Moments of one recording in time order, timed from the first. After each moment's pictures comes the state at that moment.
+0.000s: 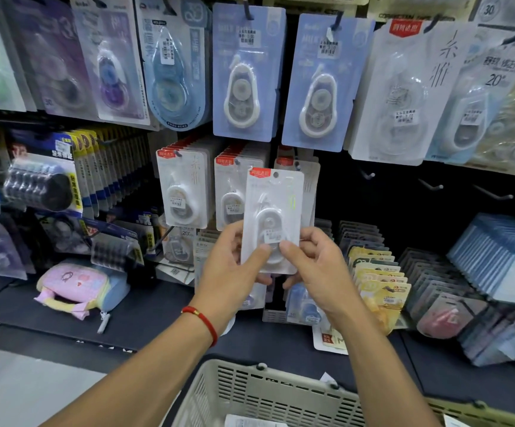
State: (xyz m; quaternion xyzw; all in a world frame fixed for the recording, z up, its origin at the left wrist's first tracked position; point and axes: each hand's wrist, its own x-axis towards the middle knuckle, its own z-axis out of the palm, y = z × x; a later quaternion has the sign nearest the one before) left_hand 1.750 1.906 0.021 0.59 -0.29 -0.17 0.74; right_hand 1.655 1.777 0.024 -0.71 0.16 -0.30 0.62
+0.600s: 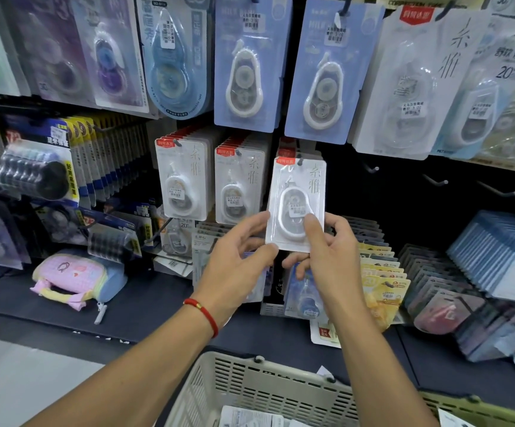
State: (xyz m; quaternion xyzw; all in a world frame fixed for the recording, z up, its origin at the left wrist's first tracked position) left_hand 1.750 1.904 0.021 0.58 -0.35 -0.18 0.71; right_hand 1.661 1.777 0.027 -0.65 0.21 -0.40 0.61
